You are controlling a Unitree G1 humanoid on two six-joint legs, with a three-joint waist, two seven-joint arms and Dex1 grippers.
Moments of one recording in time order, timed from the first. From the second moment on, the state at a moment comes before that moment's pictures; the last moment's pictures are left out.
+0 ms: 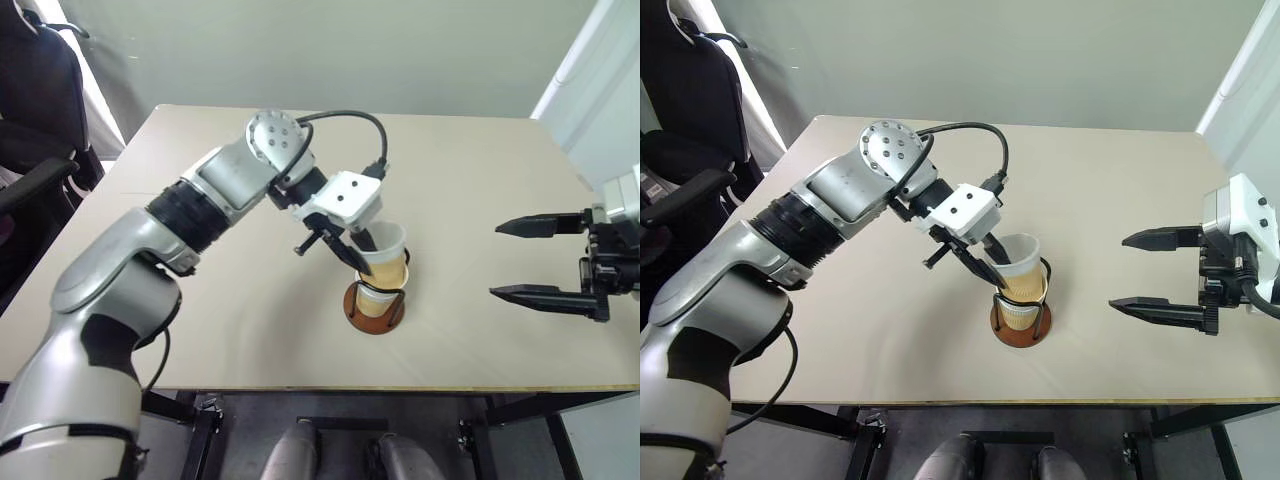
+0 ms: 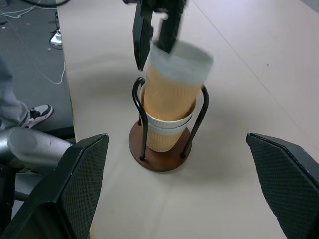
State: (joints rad) left arm -1.42 0.62 -0.86 0.50 -0.46 -0.11 -1.58; right arm -0.25 -1.22 -0.47 -0.48 0.86 0.79 1.18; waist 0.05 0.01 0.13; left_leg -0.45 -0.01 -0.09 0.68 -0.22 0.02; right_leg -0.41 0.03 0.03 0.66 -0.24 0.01
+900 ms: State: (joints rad) left arm -0.81 1.45 -0.26 0.19 -0.82 0.59 -1.59; right arm -0.30 -1.32 -0.30 -0.19 0.70 0.60 1.51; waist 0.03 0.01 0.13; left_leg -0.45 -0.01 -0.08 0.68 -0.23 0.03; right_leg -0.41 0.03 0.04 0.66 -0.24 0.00
